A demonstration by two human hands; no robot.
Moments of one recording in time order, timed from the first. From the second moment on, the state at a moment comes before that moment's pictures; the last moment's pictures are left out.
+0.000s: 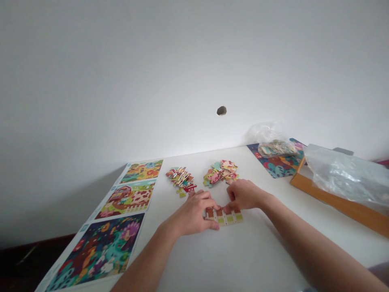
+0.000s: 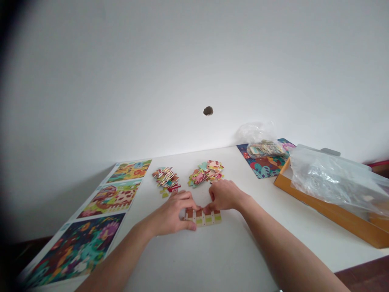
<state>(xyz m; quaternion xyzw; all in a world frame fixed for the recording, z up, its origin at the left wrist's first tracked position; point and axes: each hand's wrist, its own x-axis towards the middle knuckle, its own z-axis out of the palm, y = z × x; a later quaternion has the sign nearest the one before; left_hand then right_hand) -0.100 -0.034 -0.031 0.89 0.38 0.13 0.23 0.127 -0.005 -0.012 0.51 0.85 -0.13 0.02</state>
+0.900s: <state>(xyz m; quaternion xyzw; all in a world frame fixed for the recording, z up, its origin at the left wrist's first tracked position) -0.144 -0.018 -0.023 0.80 0.55 0.04 0.25 0.124 -0.004 -0.021 0.49 0.86 -0.13 0.00</state>
